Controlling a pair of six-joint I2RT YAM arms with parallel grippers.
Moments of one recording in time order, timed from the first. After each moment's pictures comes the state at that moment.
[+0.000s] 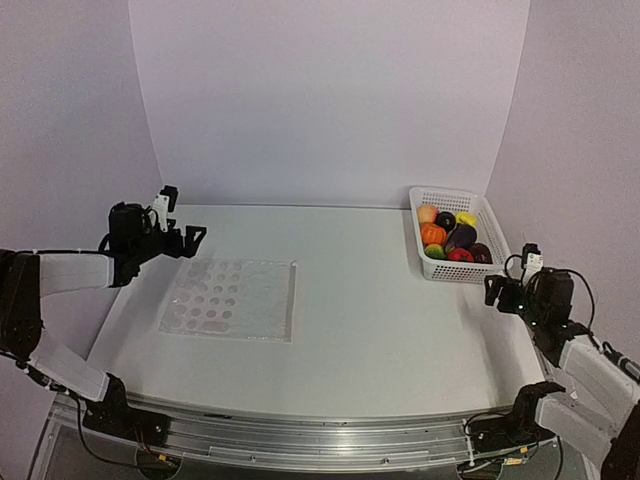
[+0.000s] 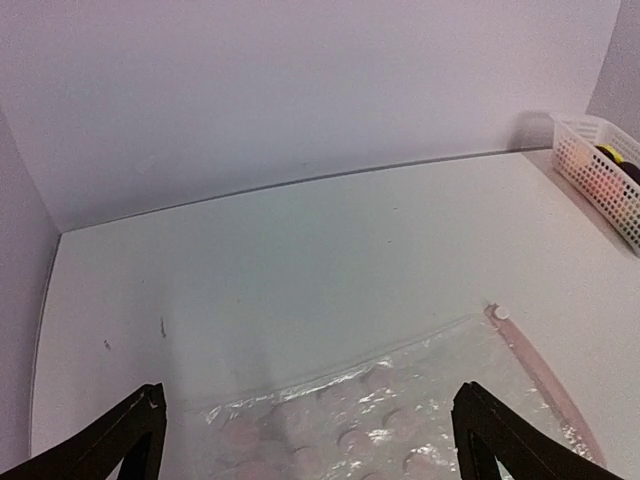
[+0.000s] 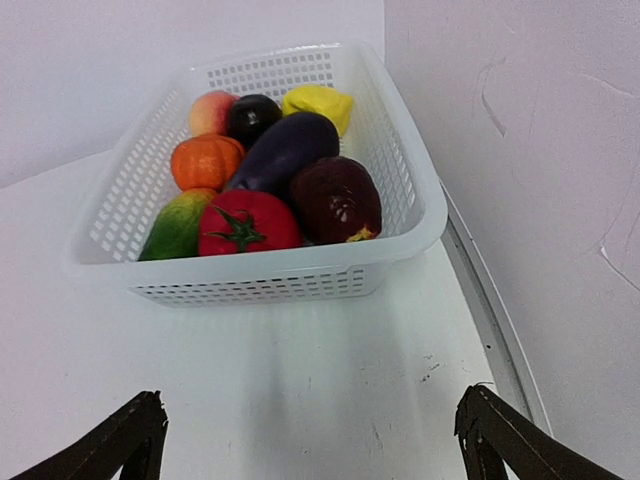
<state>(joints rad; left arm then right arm) -0.11 1.41 0.65 0.46 0.27 0.04 -0.01 0.80 0.28 0.09 0.05 0.15</state>
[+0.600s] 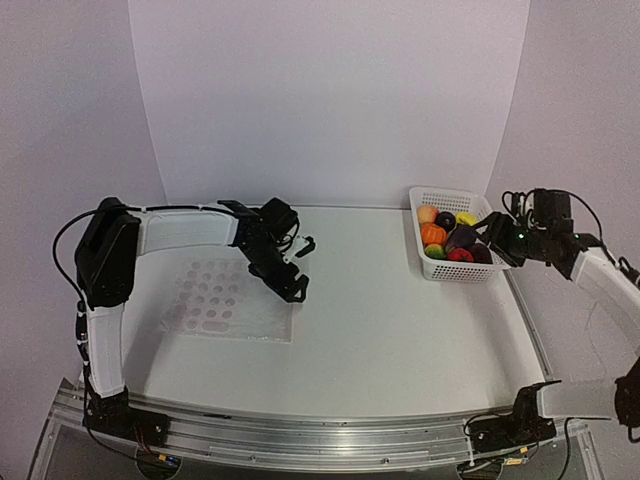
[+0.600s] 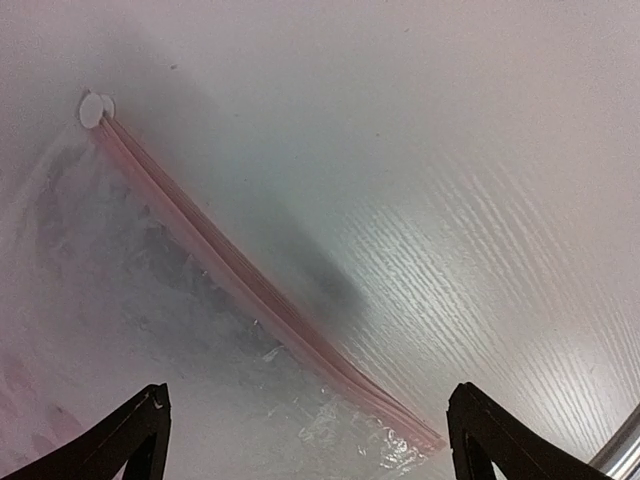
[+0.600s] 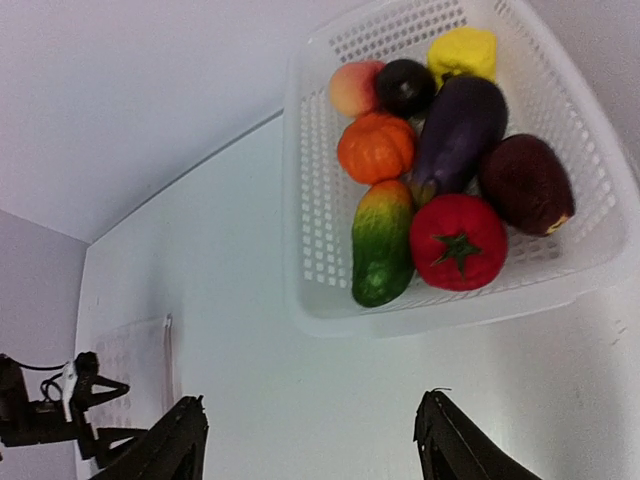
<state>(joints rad) -0.75 2.03 1.59 -0.73 0.10 0.00 0.06 1.12 0.93 -0.42 -0.25 0.55</state>
